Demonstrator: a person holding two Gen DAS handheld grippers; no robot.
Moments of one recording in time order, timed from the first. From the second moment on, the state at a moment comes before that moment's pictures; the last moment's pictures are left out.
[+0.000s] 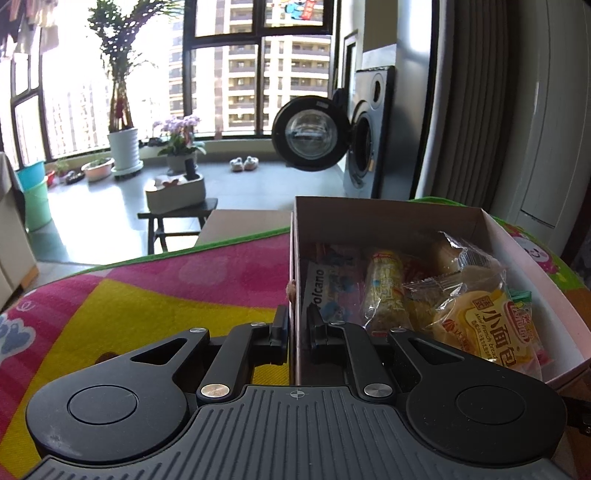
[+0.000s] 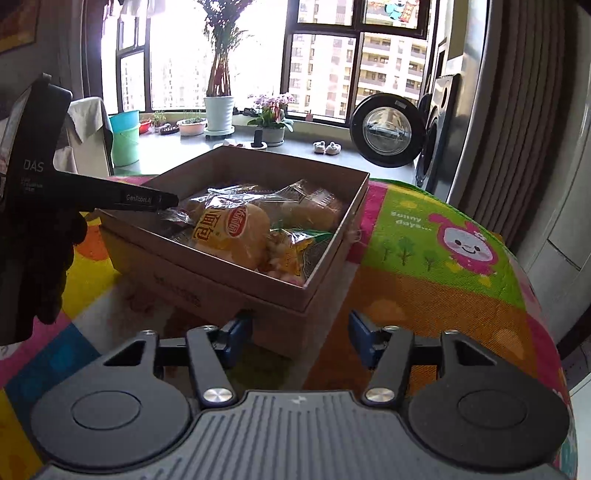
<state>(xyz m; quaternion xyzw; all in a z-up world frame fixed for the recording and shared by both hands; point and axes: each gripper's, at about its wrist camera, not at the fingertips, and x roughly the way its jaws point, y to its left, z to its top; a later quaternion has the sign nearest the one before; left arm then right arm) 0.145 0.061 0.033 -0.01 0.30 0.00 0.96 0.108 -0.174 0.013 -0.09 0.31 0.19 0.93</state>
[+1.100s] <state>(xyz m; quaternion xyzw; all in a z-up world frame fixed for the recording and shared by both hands) 0.003 -0.012 0.024 0.03 0.24 -0.01 0.97 0.044 -0.199 -0.011 -0.05 0.33 0.06 0.94</state>
